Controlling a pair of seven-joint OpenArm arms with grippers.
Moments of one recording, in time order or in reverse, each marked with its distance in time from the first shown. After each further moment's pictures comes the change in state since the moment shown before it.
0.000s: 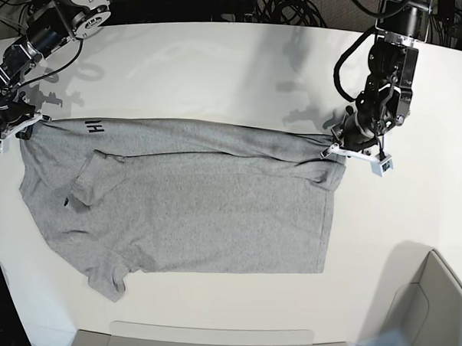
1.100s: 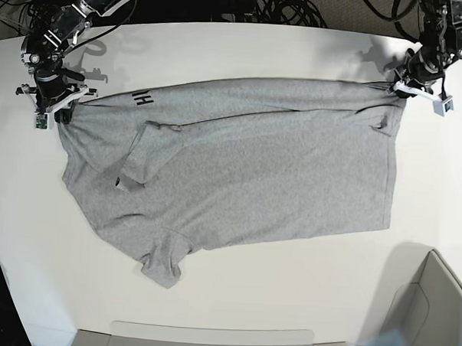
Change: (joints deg) left arm 26.9 -4.2 -25.9 4.0 -2.2 -22.4 -0.2; right arm -15.9 -16.7 -5.8 21.2 0.3 -0.3 6.0
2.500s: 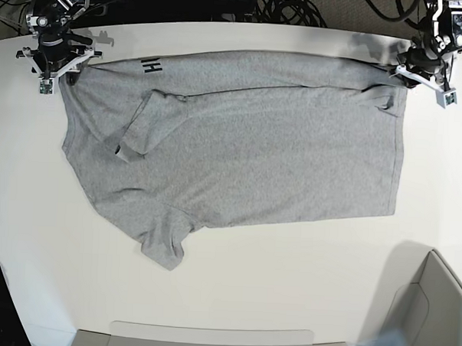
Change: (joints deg) left arm 5.4 -1.1 -0.6 12.0 13.1 2.6 3.2; right arm -9.3 -6.1 3.9 15.9 -0.2 0.3 -7.3
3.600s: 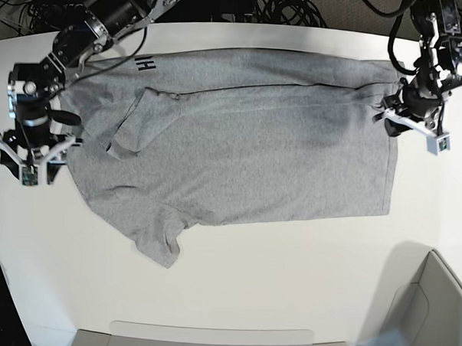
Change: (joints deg) left arm -15.8 4.0 -0.2 9.9 0.8 0.5 13.2; right arm 21.8 -0.1 -13.7 8.3 -9.2 0.0 -1.0
